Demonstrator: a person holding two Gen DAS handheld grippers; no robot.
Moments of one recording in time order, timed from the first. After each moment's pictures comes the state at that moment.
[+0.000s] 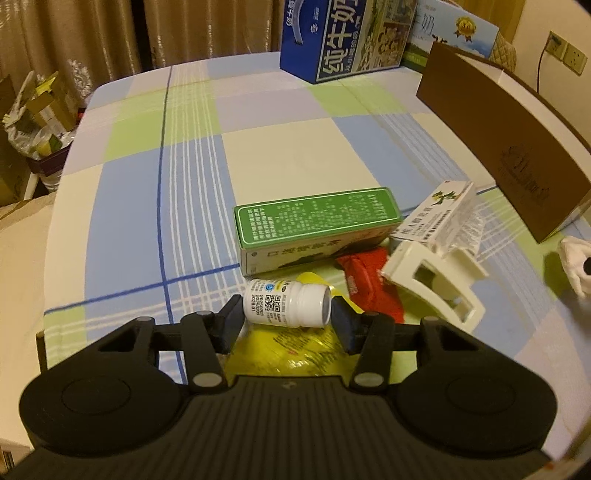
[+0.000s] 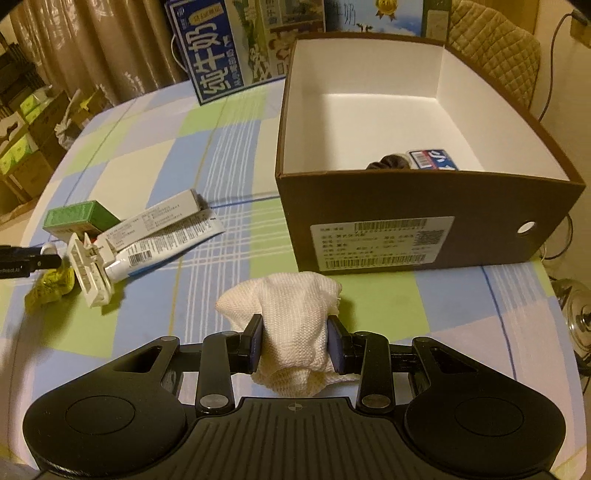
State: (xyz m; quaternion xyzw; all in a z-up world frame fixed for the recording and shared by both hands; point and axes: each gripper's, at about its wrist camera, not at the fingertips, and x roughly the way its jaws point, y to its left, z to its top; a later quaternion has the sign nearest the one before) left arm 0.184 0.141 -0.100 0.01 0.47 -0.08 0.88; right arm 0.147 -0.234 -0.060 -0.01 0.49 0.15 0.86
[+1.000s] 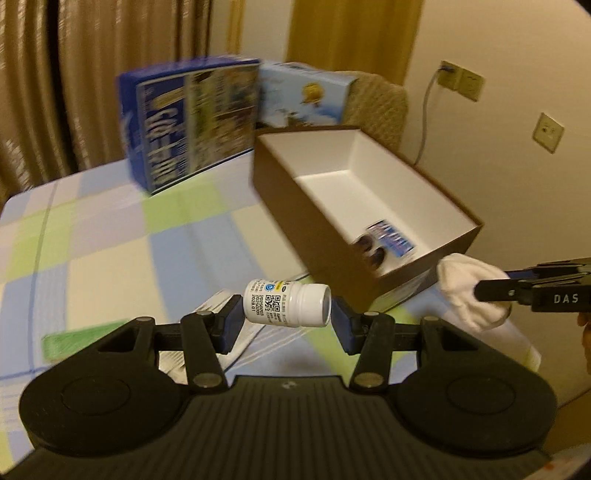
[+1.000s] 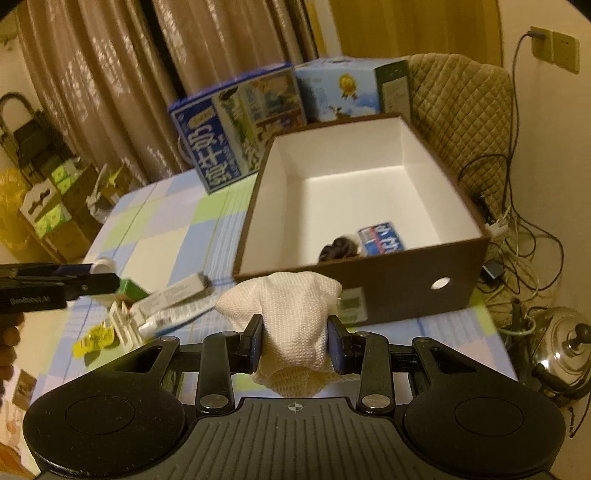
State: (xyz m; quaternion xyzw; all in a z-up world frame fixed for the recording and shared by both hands) left arm 0.168 -0.065 0.014 0.01 0.37 -0.19 0.91; right arm 0.138 -0.328 0.022 0.06 0.40 0.19 0.90
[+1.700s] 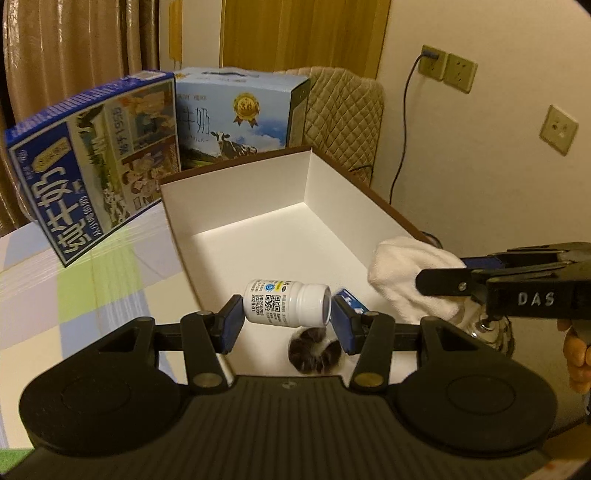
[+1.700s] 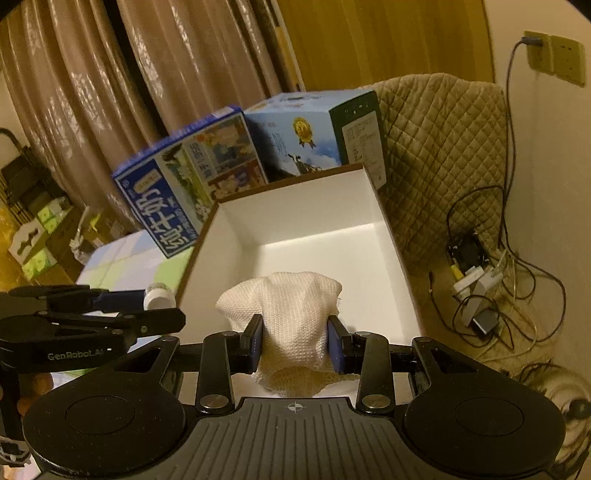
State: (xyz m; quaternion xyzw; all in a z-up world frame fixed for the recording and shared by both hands) left arm 0.294 -0.205 0.005 0.04 0.38 -0.21 0.90; right arm 0.275 -0.380 0.023 0.07 0.38 0.19 0.90
